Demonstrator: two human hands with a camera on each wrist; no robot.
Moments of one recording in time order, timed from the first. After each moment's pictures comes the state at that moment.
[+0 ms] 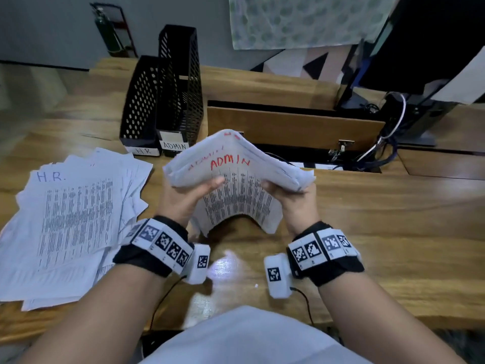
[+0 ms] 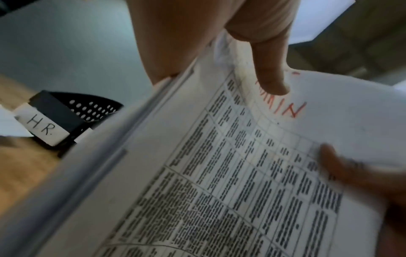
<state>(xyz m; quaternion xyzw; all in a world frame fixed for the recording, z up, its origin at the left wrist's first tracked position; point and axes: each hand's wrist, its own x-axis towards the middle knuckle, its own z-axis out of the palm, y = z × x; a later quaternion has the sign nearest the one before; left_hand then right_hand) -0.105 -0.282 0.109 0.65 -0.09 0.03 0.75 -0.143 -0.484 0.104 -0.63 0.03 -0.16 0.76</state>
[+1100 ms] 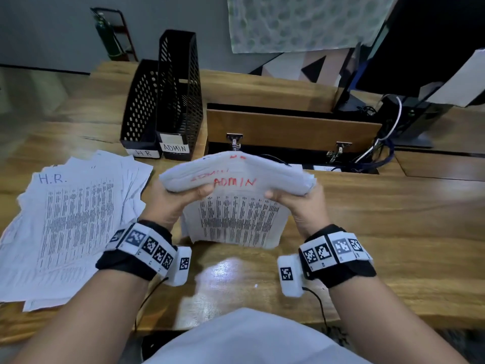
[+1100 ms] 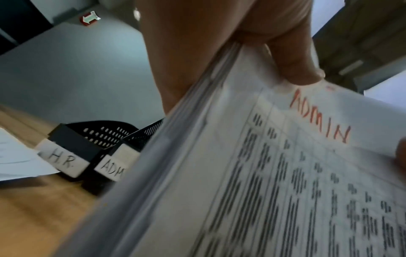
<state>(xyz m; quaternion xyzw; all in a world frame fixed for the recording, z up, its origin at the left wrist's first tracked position) -0.107 -0.263 0.115 0.63 -0.09 -0.03 0.77 -0.153 -0.505 0.111 -0.63 0.04 -0.11 0.77</state>
